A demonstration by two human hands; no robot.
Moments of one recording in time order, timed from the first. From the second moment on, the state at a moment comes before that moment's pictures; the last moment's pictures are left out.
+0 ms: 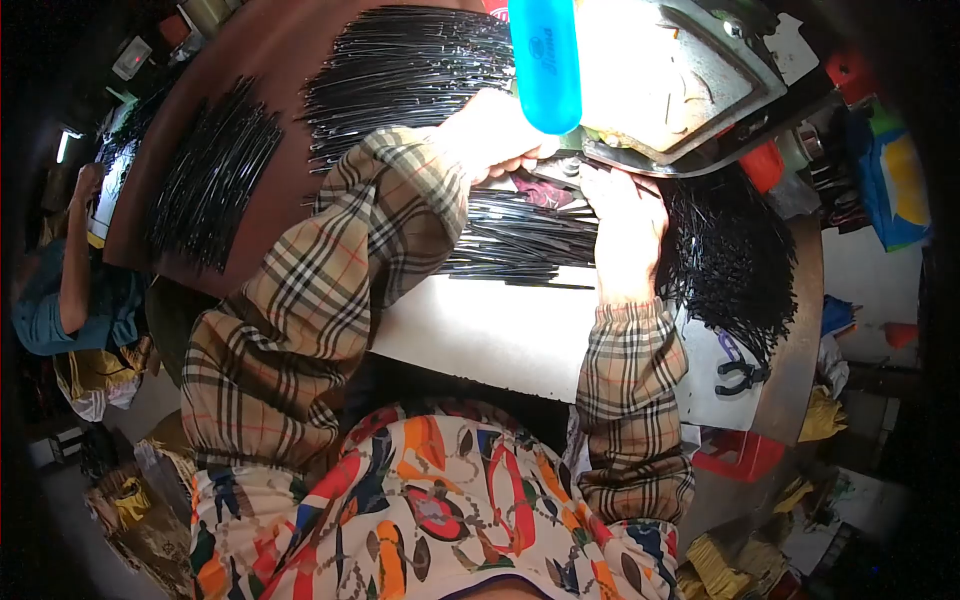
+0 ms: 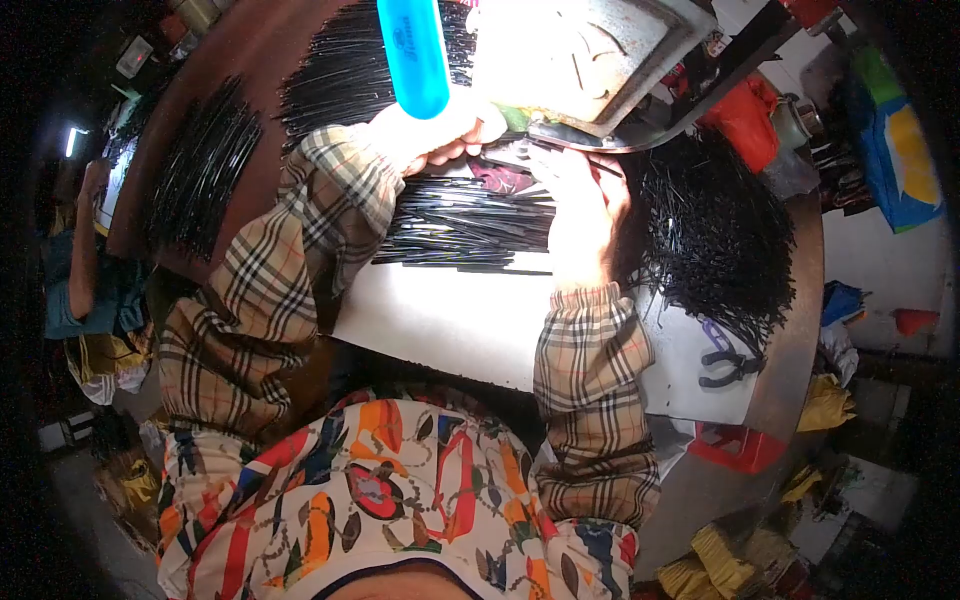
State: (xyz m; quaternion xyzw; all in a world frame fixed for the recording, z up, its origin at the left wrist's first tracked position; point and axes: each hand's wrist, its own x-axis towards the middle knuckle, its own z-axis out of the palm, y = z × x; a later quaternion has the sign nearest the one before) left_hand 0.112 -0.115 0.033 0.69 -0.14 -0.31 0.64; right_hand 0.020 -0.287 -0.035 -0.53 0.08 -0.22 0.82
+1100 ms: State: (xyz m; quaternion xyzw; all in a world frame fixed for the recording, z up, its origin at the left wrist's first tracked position) left_hand -0.006 -0.077 0.010 0.30 -0.04 -0.23 0.93; right_hand -0.120 -0.230 -0.023 -0.75 -0.05 -0.15 0.64
